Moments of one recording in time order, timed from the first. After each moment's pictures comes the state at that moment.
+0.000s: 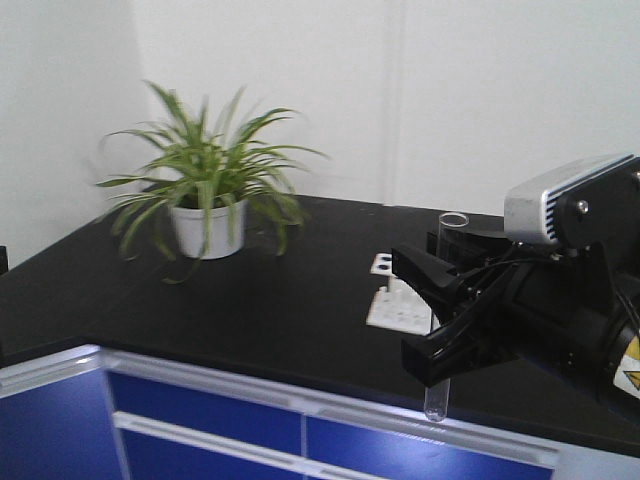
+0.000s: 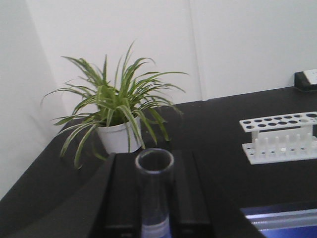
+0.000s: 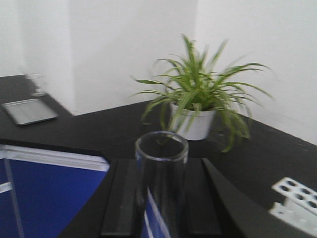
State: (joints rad) left arm -0.21 0.85 -0.79 0.21 0.05 -0.13; right arm 0.59 1.10 -0.93 -0.27 -0.04 0.19
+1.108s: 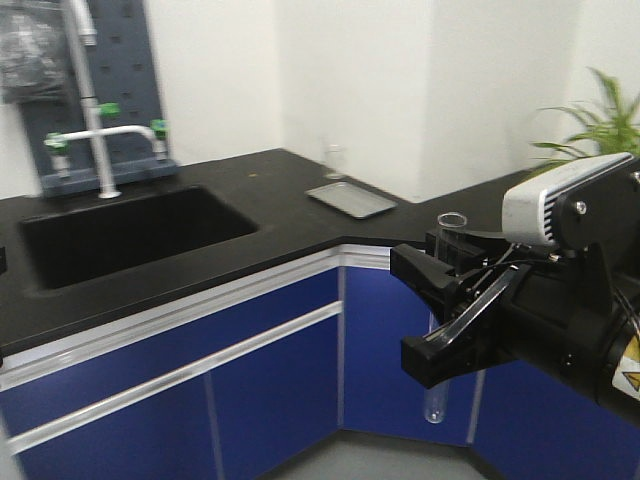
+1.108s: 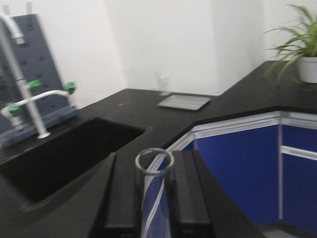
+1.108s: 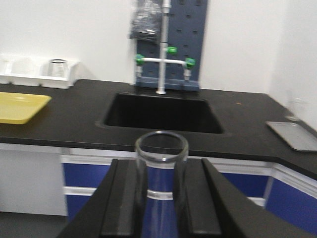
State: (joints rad) left arm -0.21 0.85 -0.79 0.21 0.05 -0.13; right arm 0.59 1.10 -0.93 -0.27 -0.04 0.19
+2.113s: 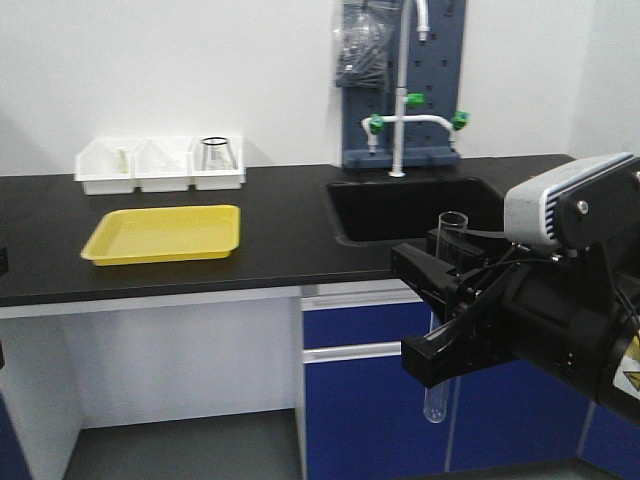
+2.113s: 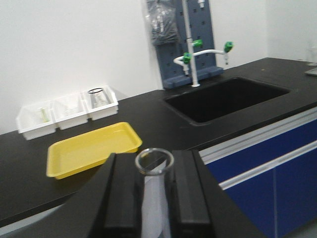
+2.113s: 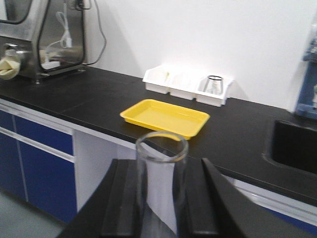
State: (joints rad) left arm -0.21 0.85 -0.79 0.21 0.05 -0.13; right arm 0.59 1.10 -0.93 -0.27 -0.04 0.19
